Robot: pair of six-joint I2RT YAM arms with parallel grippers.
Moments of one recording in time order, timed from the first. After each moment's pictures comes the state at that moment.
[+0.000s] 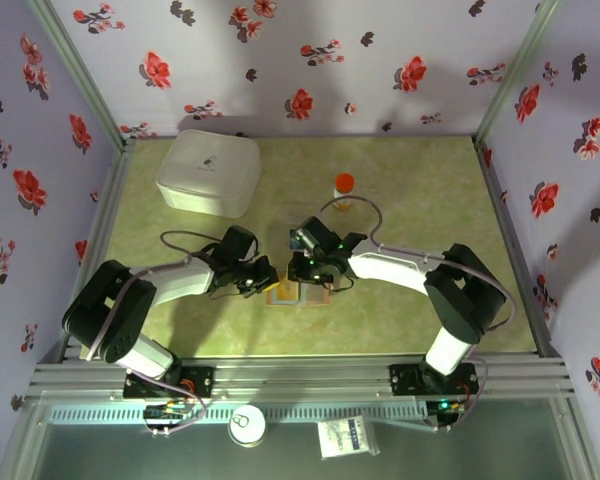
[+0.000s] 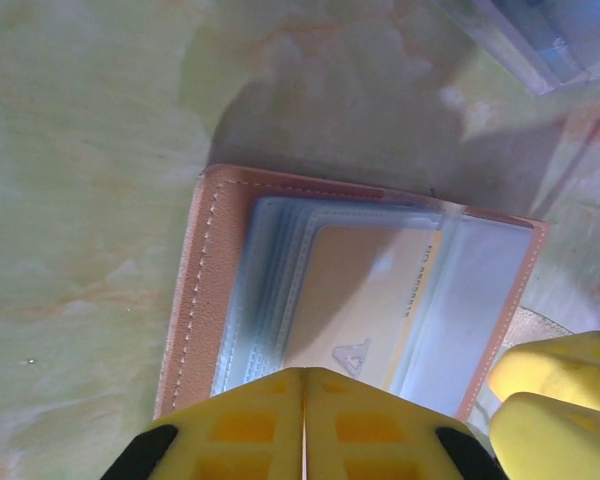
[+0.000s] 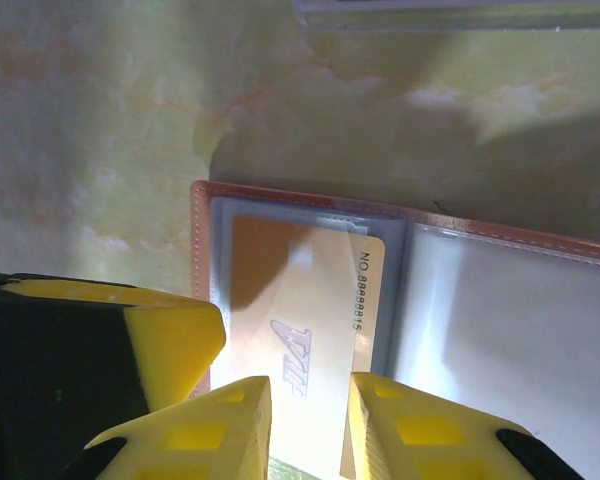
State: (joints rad) left arm -0.63 1.53 0.66 -0.11 0.41 -1.00; right arm 0.87 1.69 1.03 -0.40 -0.18 0.85
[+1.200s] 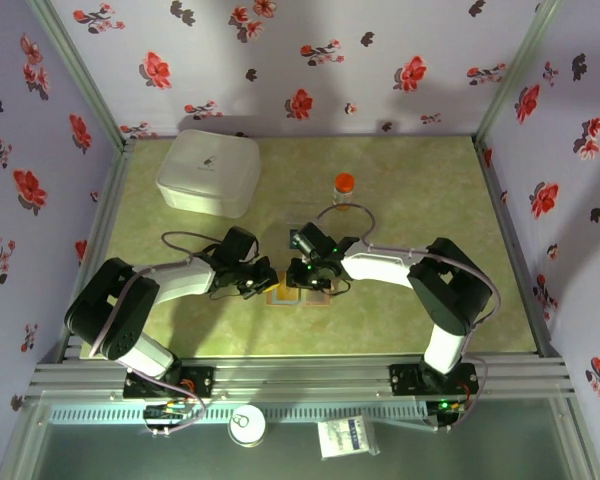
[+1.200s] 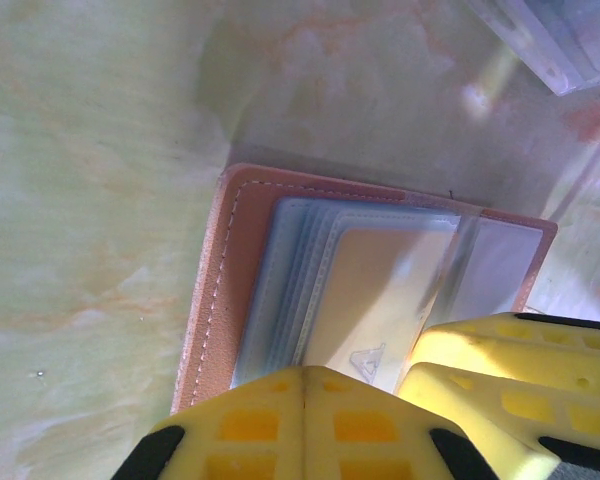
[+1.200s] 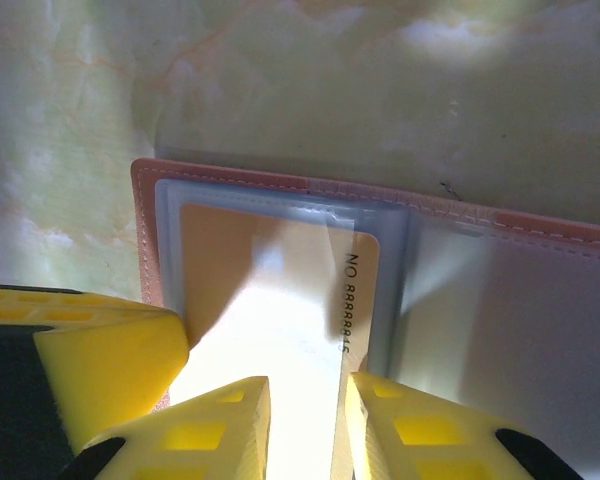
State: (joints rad) left arm -0.63 1.55 0.65 -0.10 0.41 -1.00; right arm 0.87 1.76 1.01 -0.34 -0.22 0.87
